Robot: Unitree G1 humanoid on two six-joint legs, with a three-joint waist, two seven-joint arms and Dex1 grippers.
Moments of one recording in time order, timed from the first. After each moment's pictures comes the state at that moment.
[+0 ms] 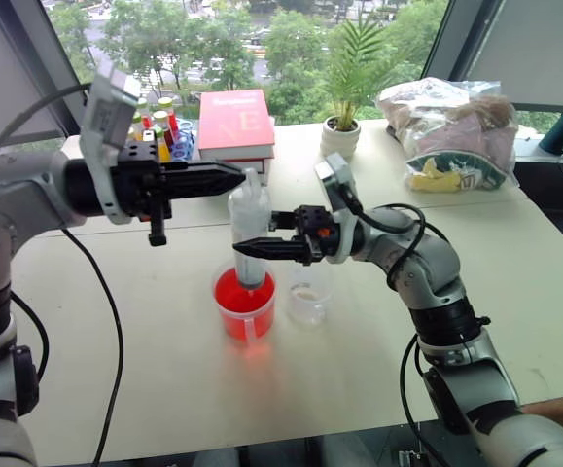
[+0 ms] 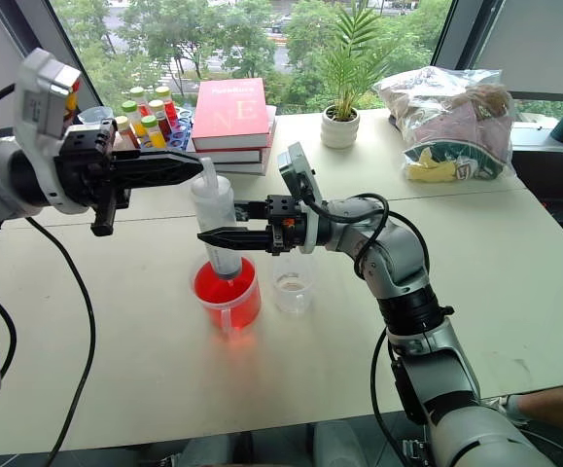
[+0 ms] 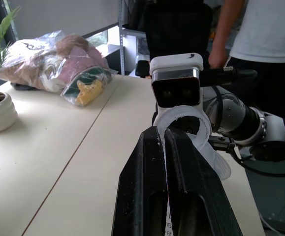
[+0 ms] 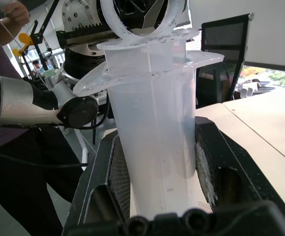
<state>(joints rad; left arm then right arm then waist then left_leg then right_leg) -0.80 0.90 0.21 -0.30 -1.10 1.01 -0.85 -0.76 -0.31 0.18 -0.06 0.61 0.58 1.12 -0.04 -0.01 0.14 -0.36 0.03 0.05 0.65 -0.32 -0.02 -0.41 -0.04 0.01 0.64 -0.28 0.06</state>
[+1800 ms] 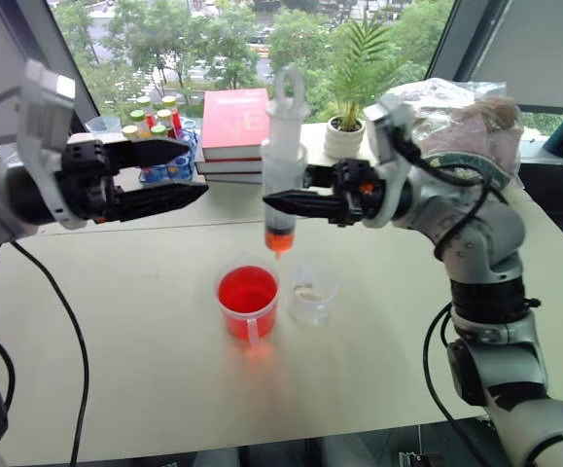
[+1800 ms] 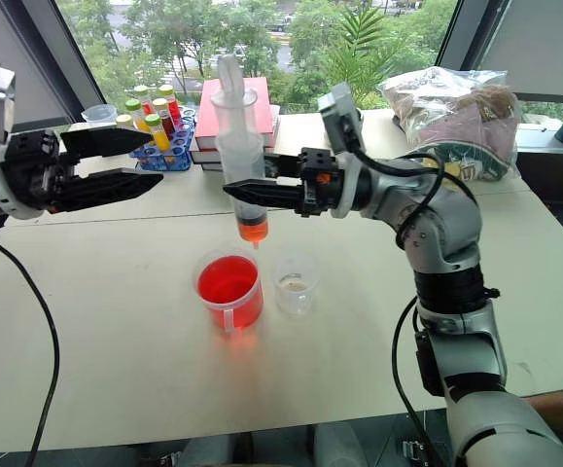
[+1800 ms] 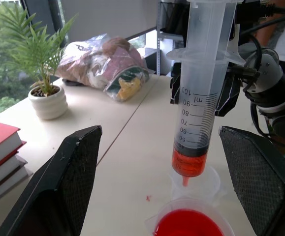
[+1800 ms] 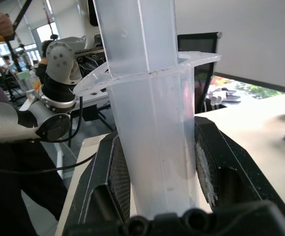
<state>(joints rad) -0.67 0.97 0.32 -0.30 -1.09 0.92 -0.89 -0.86 -0.47 -0.01 -0.17 0.73 0.75 1.04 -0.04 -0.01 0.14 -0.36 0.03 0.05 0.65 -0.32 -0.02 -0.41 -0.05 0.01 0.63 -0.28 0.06</state>
